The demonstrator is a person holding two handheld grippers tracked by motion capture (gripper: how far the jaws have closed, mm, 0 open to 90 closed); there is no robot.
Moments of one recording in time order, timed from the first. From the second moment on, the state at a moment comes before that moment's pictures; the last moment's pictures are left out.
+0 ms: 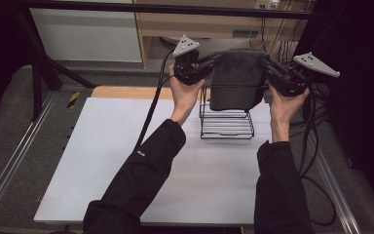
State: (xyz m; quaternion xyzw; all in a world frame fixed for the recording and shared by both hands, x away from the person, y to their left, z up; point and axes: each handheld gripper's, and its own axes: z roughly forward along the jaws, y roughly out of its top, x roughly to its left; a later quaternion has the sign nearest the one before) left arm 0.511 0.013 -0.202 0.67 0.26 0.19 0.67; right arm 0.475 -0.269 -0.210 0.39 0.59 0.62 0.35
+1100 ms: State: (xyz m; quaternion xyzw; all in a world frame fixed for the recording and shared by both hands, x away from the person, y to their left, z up) left arm 0.480 0.021 -0.217 0.71 0.25 0.16 0.64; right arm 0.450 -0.278 -0.223 0.36 0.63 0.60 0.33
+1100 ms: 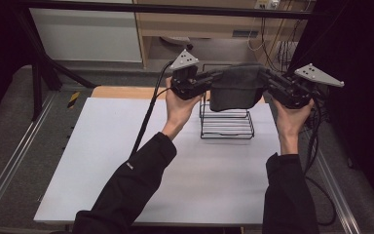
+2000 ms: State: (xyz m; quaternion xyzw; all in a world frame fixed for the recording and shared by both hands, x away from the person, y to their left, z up) left arm 0.463 0.020 -0.243 0.73 0.25 0.15 0.62; right arm 0.426 -0.283 -0.217 0.36 0.65 0.60 0.30
